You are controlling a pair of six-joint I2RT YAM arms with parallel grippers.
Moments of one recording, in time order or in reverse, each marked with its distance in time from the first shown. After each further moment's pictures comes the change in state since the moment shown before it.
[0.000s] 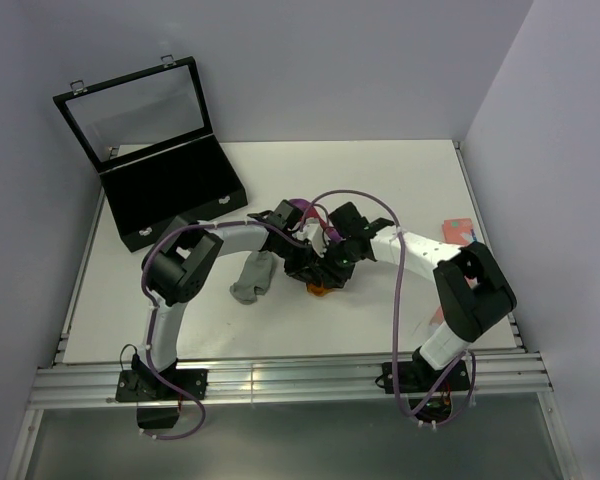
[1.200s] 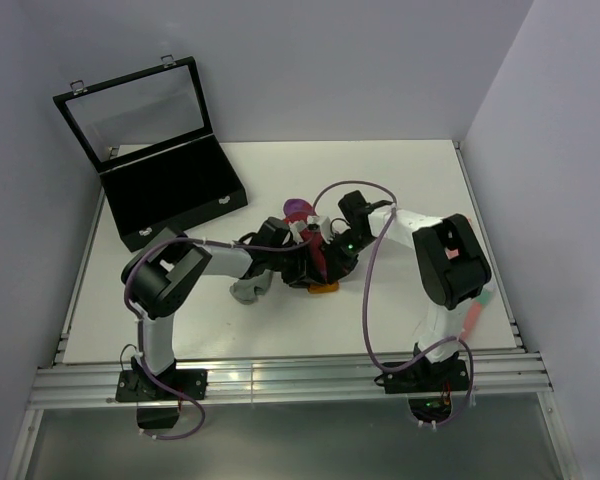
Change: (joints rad) left arm -0.023 -0.158 -0.364 0.545 -0.104 -0.266; right arm -0.159 0.237 0.150 -0.134 -0.216 0.003
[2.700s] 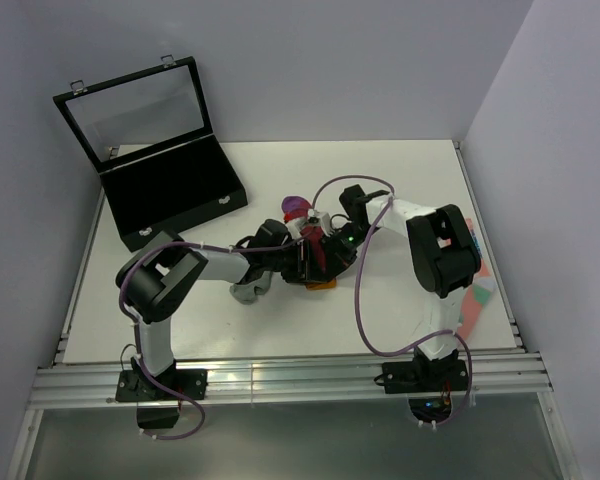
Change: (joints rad) left arm -0.021 -0.047 -0.065 0.123 -0.078 0.117; right arm -0.041 0.117 0.133 -0.147 -0.101 -0.045
